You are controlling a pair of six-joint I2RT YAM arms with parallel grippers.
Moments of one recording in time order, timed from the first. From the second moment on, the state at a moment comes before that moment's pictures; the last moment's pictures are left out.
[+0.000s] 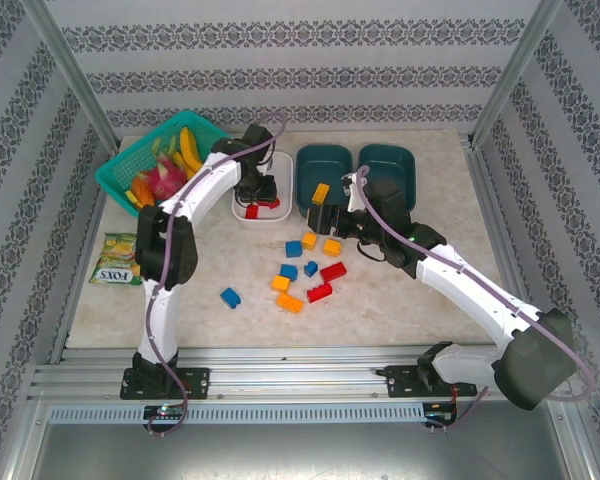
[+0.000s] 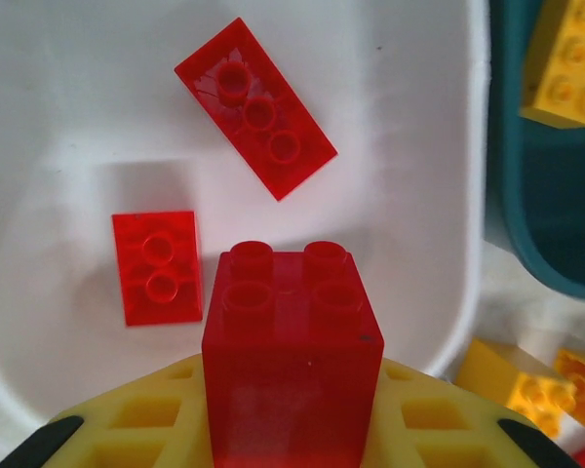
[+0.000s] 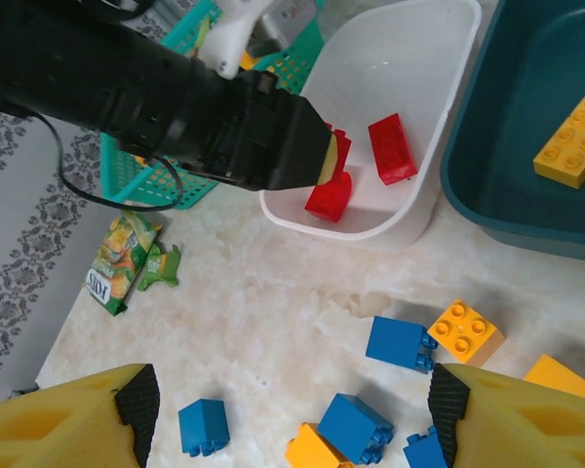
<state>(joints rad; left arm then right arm) -0.36 2.19 2.02 -1.10 0.08 -0.33 0.54 1.24 0.97 -0.25 -0.26 0.57</state>
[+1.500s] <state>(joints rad) -0.36 1.81 1.73 -0.95 0.18 -0.49 0.51 1.51 1.08 -0.59 -0.04 0.64</state>
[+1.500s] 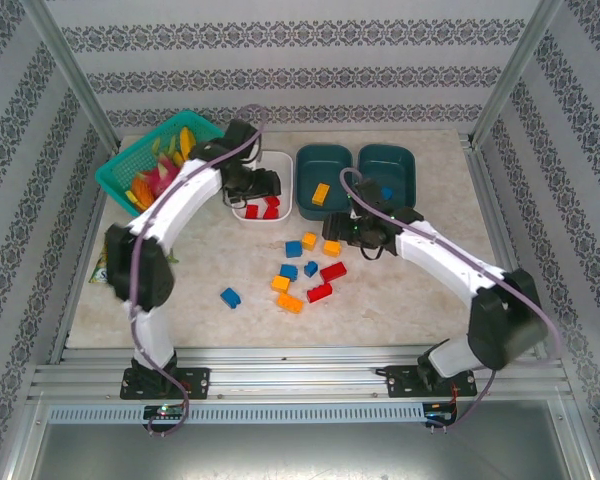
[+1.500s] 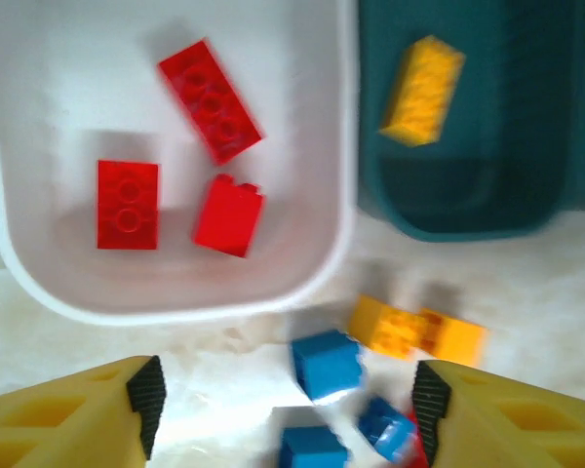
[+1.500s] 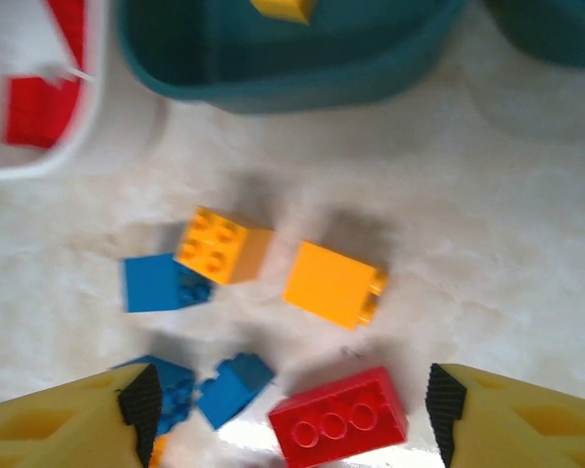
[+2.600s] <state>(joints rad) -0.39 1.17 0.95 -0.61 0.30 -0.74 0.53 1.88 1.21 -0.60 0.03 0.76</state>
